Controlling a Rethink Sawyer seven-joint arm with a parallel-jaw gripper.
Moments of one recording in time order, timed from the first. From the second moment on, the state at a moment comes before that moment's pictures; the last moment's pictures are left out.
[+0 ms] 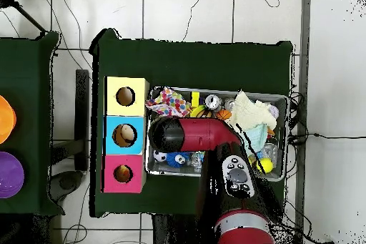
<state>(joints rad) -0.21 -0.57 0.05 1.64 -0.20 0.47 1.83</state>
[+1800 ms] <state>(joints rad) -0.32 -0.70 0.06 1.65 -0.19 0.55 1.83</state>
